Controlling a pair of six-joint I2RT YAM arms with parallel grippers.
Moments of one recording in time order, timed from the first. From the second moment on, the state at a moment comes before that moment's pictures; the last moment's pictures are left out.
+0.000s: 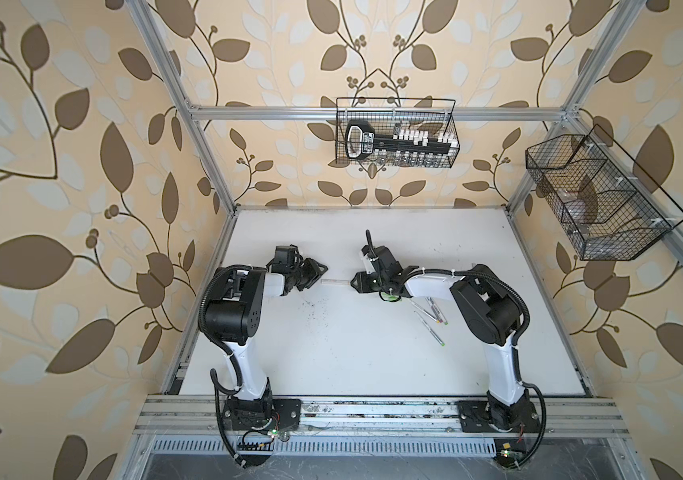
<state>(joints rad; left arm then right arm) -0.07 1.87 0.87 0.25 0.54 -0.82 0.65 2.10 1.29 -0.01 -0.16 0.48</state>
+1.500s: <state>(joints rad) -0.18 1.63 0.53 0.31 0.63 -0.97 0.67 2.08 1.34 -0.07 -0.18 0.48</state>
